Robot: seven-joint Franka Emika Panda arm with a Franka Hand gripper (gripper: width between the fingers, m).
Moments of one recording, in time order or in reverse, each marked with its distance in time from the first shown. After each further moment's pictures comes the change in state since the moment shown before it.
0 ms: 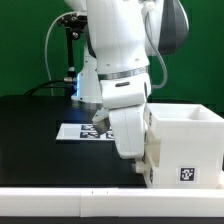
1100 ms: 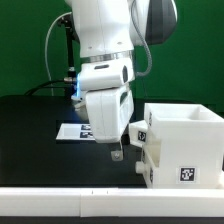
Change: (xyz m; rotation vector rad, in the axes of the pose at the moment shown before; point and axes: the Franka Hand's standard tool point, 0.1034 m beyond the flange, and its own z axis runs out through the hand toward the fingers) arm -0.024 0.012 -0.027 -0.041 -0.026 0.059
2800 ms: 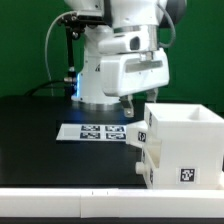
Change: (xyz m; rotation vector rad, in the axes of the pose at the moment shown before) arm 0.044 -0.133 -0.038 -0.070 -0.051 0.478
